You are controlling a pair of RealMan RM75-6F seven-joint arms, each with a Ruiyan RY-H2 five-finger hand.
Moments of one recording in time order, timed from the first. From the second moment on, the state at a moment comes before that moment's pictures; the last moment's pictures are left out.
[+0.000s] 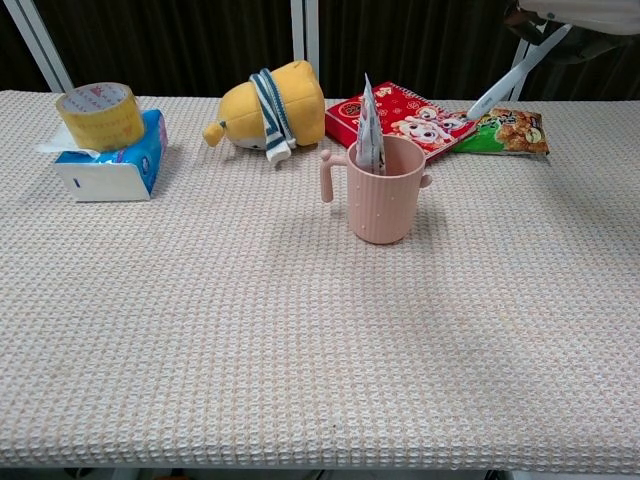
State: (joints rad) left arm -0.20 -1.20 -0.07 -1.35 1.40 1.30 -0.10; right arm 0.82 -1.13 0.08 -1.60 -1.41 1.00 -0.99
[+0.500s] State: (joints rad) left arm -0.20 -1.20 -0.06 -1.33 1.40 1.31 -0.13; right arm 0.93 -1.17 0.06 -1.51 -1.68 0.95 -1.00
